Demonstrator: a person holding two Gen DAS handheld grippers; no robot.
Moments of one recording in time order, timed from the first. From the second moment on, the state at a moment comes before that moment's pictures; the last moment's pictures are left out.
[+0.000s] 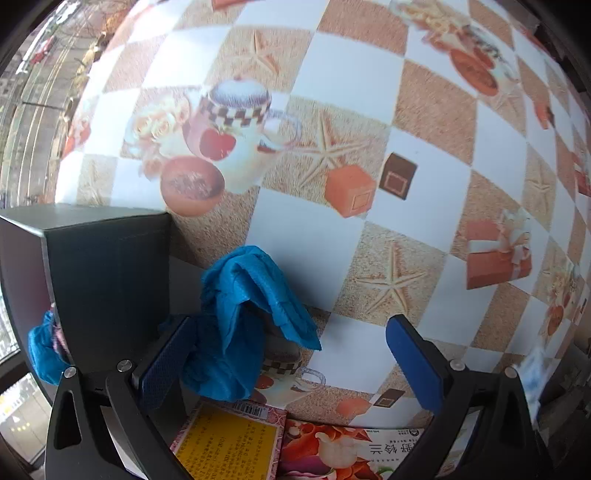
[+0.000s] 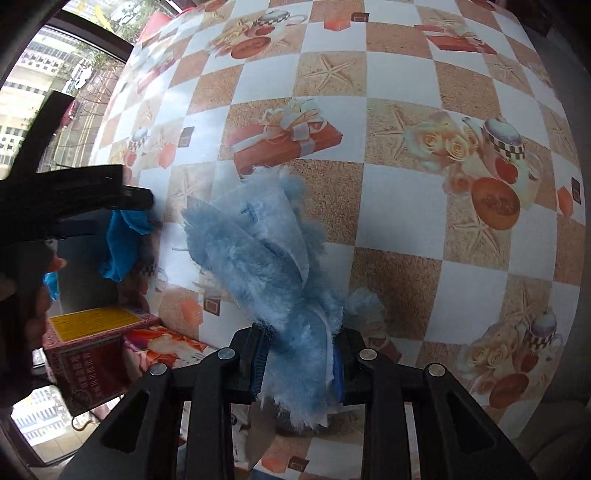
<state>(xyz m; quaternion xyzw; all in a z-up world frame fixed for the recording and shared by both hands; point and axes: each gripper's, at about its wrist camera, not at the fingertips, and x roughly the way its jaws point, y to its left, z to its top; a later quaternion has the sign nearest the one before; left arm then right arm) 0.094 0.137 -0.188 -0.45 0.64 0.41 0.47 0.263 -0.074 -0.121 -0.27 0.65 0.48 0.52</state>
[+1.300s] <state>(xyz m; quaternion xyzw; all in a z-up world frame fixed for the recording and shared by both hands) 0.140 0.020 -0.070 -0.32 0.60 0.22 0.70 0.279 -0.167 -0.094 -0.16 0.70 0.38 0.59</state>
